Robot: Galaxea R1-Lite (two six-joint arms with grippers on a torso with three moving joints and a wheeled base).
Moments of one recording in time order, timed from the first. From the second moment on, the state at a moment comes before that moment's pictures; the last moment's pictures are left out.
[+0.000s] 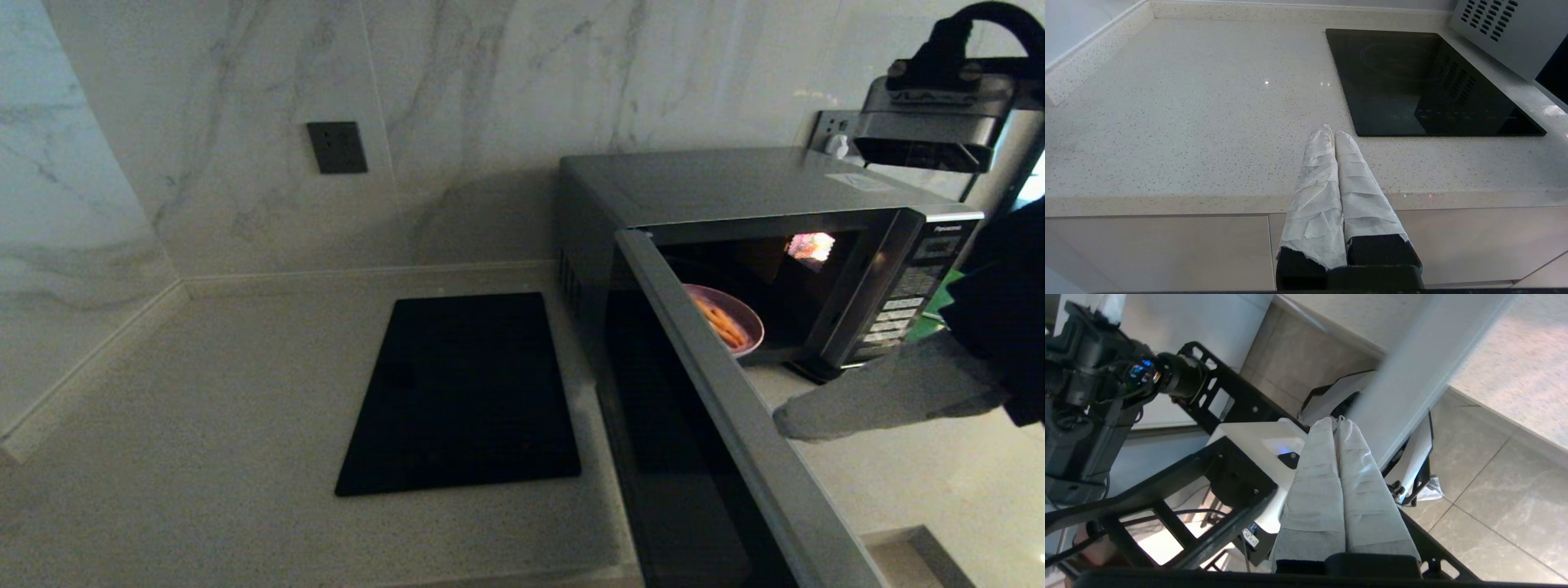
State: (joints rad) left arm 0.00 0.00 0.00 -0.01 0.03 -0.07; right arm 0.84 1.58 -1.96 1.22 0.15 0.42
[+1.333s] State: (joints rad) left arm 0.00 0.00 0.00 -0.01 0.03 -0.07; right arm 0.89 1.72 -1.94 1.24 -0.13 0.57
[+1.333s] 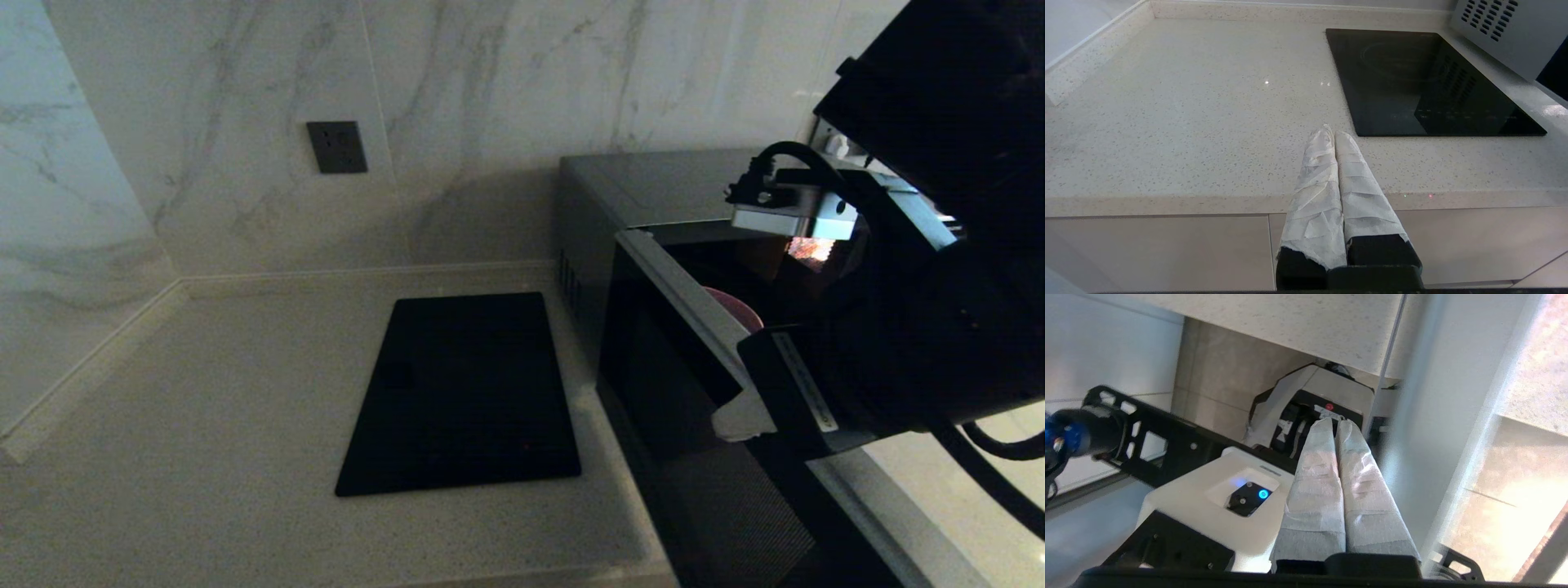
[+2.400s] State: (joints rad) left arm 0.00 0.00 0.00 -0.01 0.03 -0.07; right arm 0.68 1.73 -1.92 1.28 -0.22 0.69
